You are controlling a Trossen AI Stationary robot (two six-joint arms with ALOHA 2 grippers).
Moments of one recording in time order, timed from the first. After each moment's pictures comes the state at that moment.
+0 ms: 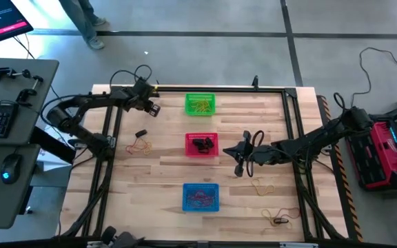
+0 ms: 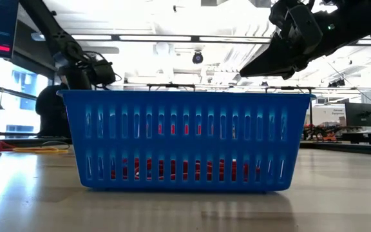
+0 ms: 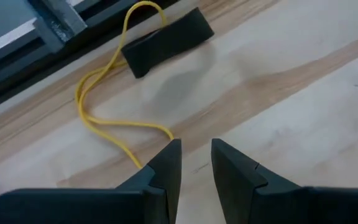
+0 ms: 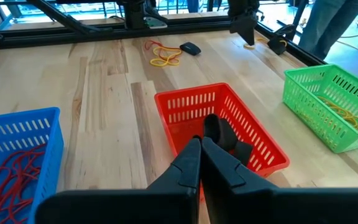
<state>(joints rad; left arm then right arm) 0.90 1.51 0.69 -0.27 -0.15 -0.08 0.29 1.29 0.50 0.37 0.50 0.20</state>
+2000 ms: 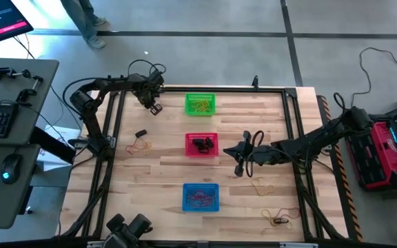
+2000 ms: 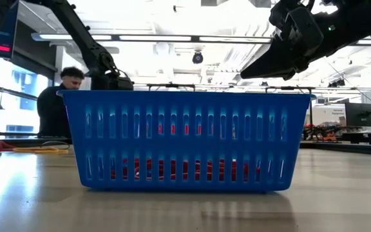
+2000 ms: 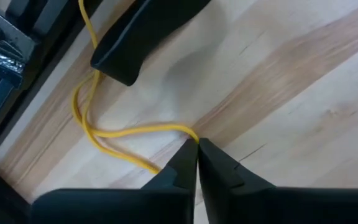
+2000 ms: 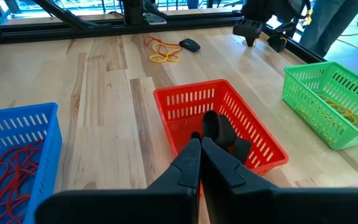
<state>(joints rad) 0.93 1.84 1.07 -0.72 -0.23 0.14 0.29 1.29 0.50 0.36 0.50 0.20</state>
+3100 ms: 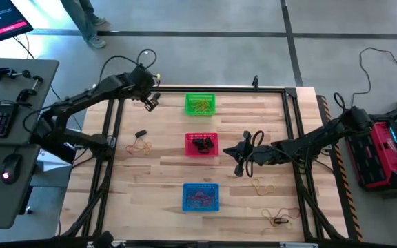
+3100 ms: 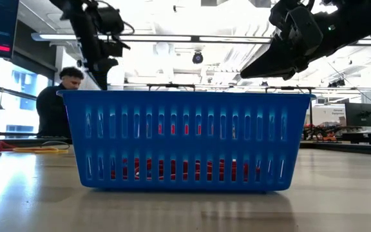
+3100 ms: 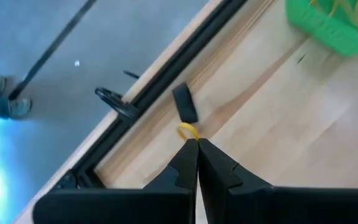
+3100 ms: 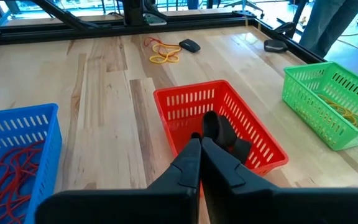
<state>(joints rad) 0.73 1.30 1.07 -0.81 -0.30 0.11 0.29 1.29 0.50 0.36 0.50 0.20</state>
